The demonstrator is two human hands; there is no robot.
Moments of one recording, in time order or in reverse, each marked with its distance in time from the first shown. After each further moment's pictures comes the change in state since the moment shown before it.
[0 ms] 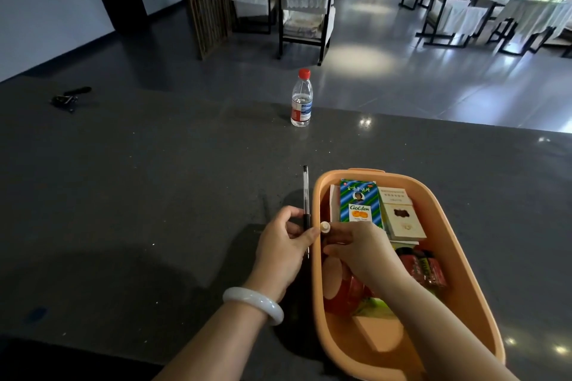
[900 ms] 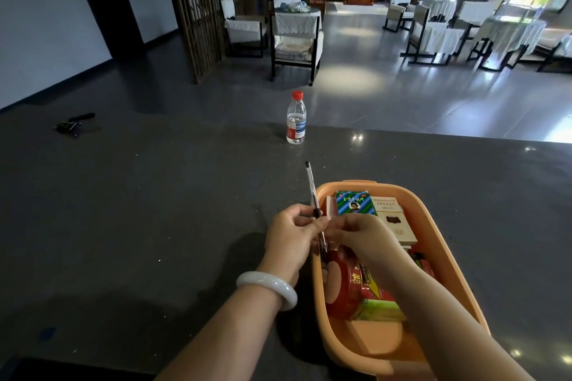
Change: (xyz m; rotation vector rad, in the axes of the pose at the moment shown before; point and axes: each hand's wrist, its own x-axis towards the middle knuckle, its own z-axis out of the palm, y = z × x) left_hand 0.003 0.033 0.001 -0.240 -0.038 -0.015; right_hand -0.022 -0.025 -0.020 0.359 0.037 -0.027
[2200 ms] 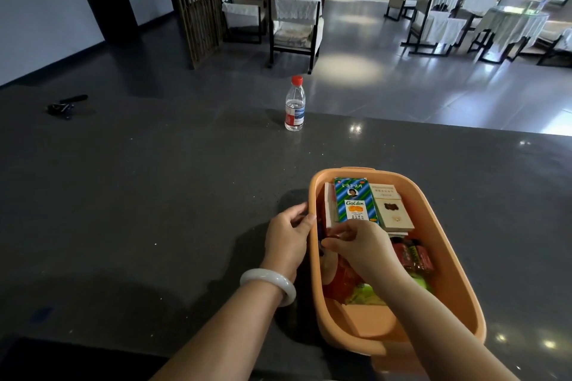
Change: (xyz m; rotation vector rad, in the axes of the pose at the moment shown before) left_hand -0.005 -0.026 0.004 0.103 0.050 -0.062; right_hand 0.002 0.035 0.011 -0.331 0.119 0.059
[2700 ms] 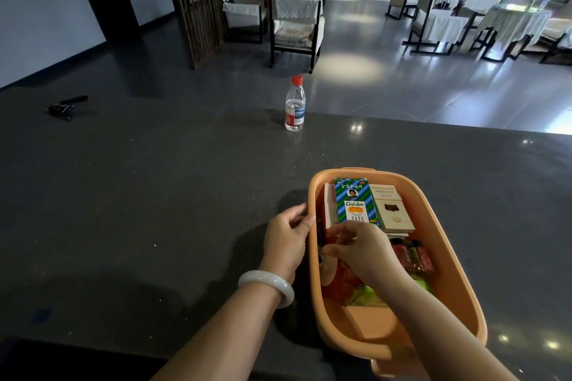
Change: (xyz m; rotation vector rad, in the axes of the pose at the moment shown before) left_hand 0.000 0.000 0.000 -0.027 0.000 -0.016; right_hand 0.002 0.005 -0.001 -0.004 -0.030 -0.054
